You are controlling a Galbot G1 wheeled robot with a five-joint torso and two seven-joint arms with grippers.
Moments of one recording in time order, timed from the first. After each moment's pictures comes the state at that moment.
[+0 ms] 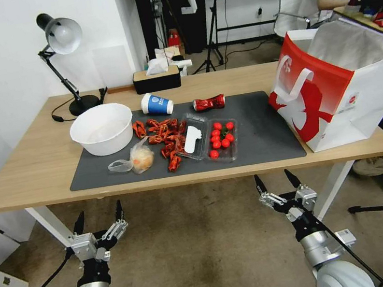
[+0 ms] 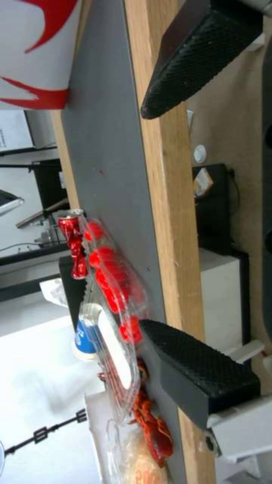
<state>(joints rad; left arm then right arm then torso) 1.76 -1.48 -0.67 -2.08 -0.29 -0.23 0.04 -1.58 1.17 0.35 1.92 0.49 0.35 0.03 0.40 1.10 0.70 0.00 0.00</state>
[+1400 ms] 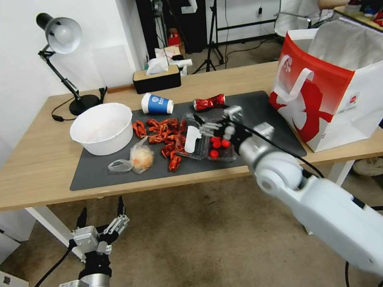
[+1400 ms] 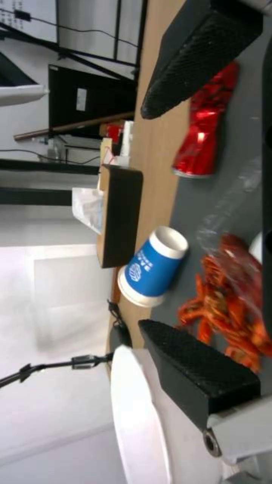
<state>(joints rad) 1.71 -1.47 -0.67 -2.09 -0.30 -0.15 0.04 -0.59 1.08 -0.16 1.70 0.67 -0.15 0.24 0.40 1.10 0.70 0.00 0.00</state>
